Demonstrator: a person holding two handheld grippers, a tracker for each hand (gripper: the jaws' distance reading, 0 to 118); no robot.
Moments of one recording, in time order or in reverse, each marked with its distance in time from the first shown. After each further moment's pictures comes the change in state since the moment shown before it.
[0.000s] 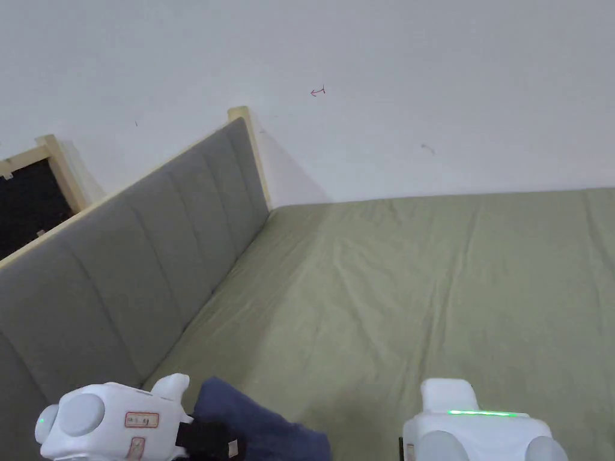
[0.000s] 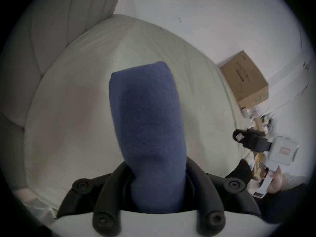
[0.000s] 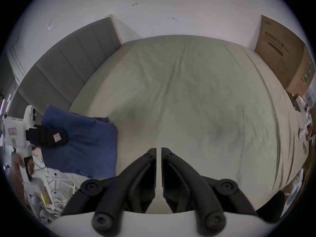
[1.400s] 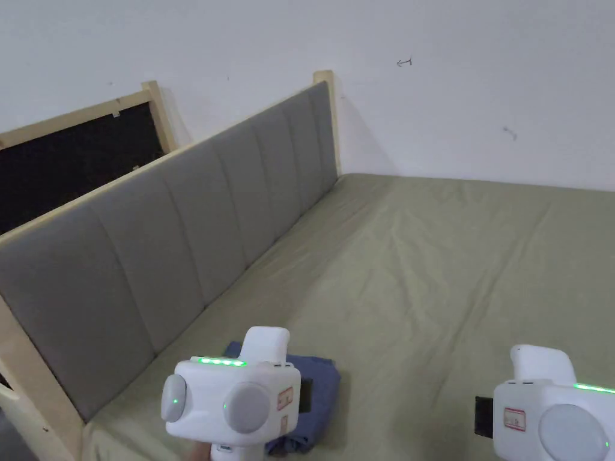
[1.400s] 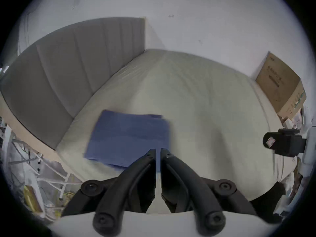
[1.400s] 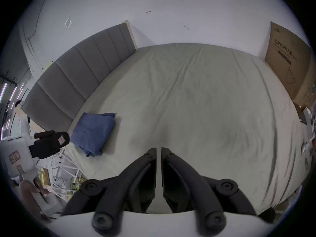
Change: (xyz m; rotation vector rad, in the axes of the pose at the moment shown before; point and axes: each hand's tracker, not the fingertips) left arm 0.199 -0.101 -0.003 0.345 0.455 0.017; right arm 0.093 -0.016 0.062 0.069 0.125 0.076
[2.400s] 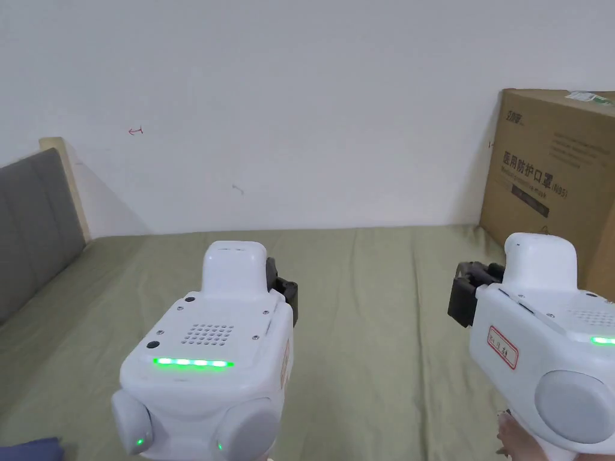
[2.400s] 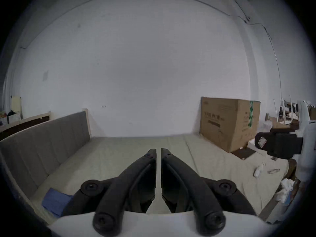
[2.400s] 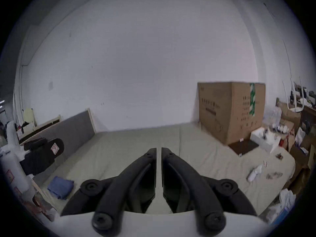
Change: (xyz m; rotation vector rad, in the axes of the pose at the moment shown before) left arm 0.317 0.023 0.151 0.725 -0.259 -0.218; right arm 0.211 -0.019 0.265 0.794 -0.324 -0.092
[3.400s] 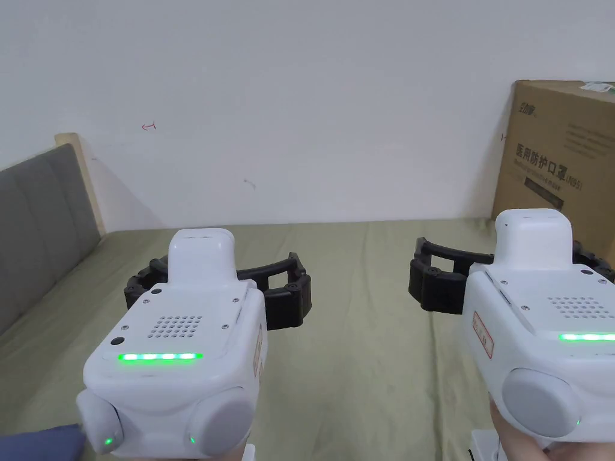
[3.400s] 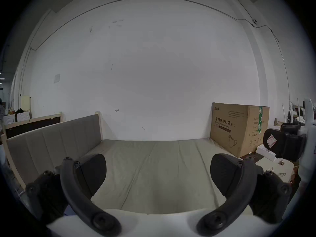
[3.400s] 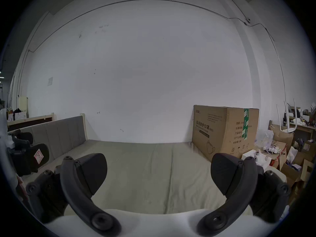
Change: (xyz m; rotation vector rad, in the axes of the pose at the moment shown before) left arm -0.032 0.003 0.012 0.016 0.070 0.010; right arm -0.027 -0.004 -0.003 0.105 -0.062 0.113
